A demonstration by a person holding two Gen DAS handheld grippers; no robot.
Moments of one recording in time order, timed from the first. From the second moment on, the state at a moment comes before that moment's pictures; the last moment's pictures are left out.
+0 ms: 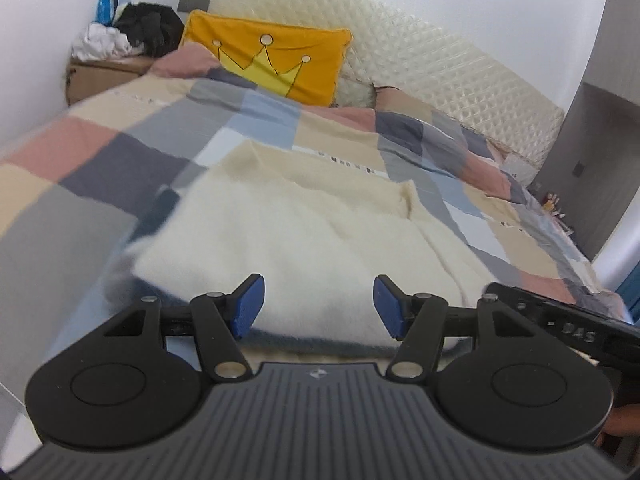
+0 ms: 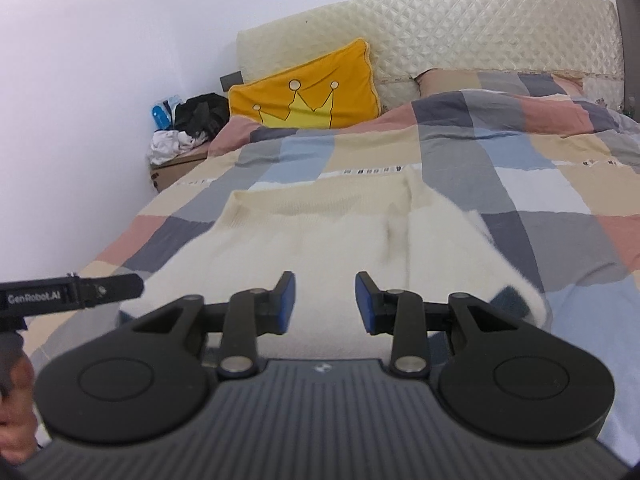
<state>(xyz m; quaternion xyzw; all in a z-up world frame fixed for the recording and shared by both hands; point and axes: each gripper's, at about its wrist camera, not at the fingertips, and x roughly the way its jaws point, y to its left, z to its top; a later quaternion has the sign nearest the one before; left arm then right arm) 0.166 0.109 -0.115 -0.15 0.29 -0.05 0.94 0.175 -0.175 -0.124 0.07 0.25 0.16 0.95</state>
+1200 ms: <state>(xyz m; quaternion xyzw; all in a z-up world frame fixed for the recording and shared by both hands) 0.228 0.203 -0.233 -0.50 0.33 0.06 0.80 0.219 -0.176 -0.187 0.29 0.39 0.23 0.84</state>
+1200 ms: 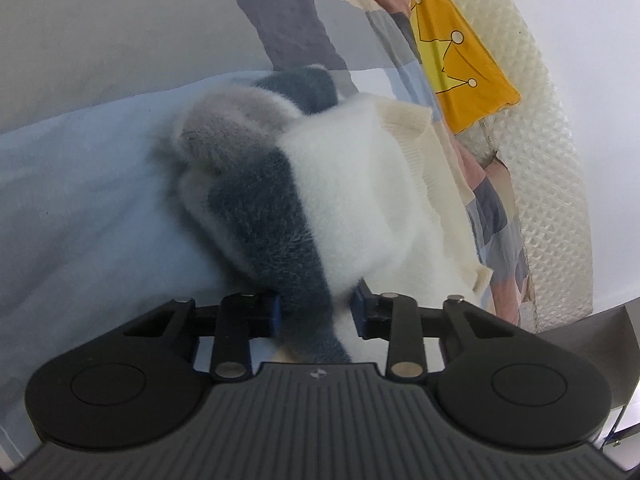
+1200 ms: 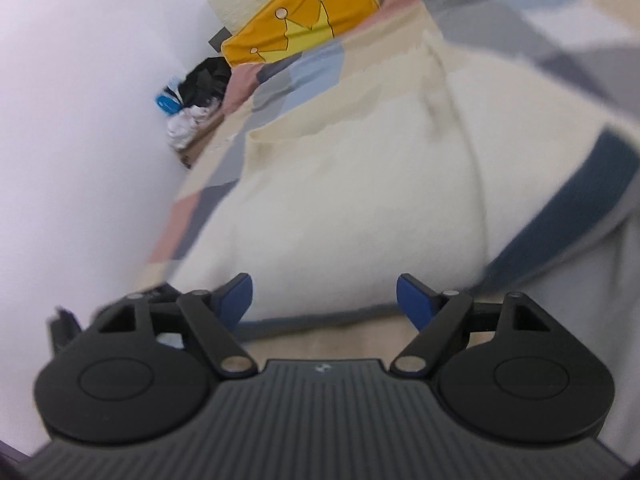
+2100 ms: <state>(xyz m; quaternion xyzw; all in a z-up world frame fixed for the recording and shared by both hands) 0.215 0.222 -0.237 -0.55 0.31 0.06 0.77 0.210 -0.278 -0.233 0.55 0.30 -0.04 0.77</state>
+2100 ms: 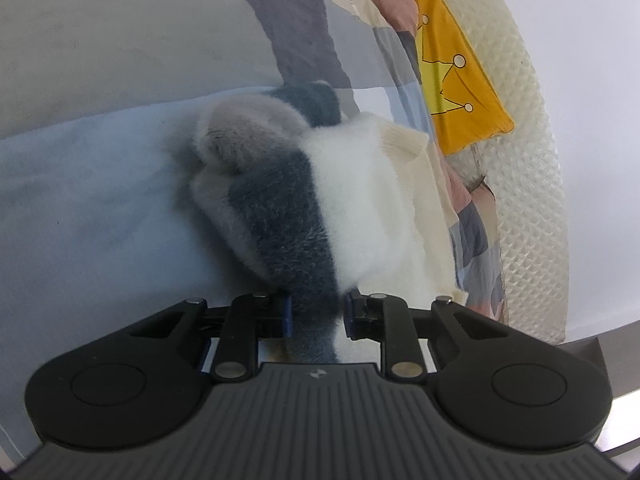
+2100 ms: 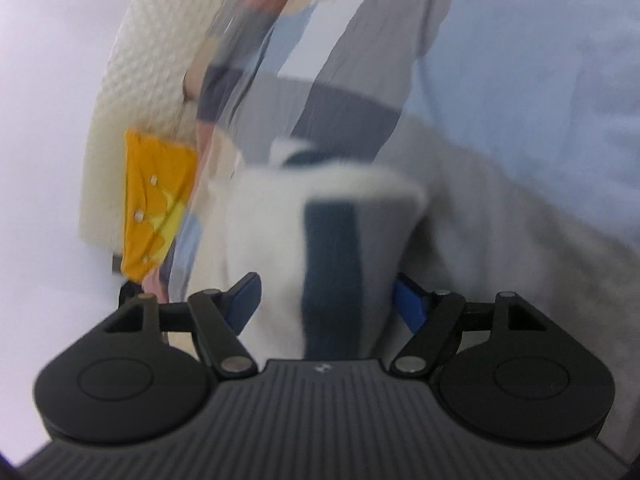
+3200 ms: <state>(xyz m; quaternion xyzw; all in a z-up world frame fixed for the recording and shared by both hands) 0.209 0.219 -0.213 -0.55 0.26 0.05 0.79 0.222 -0.263 -0.218 0.55 0.33 0.02 0.77</state>
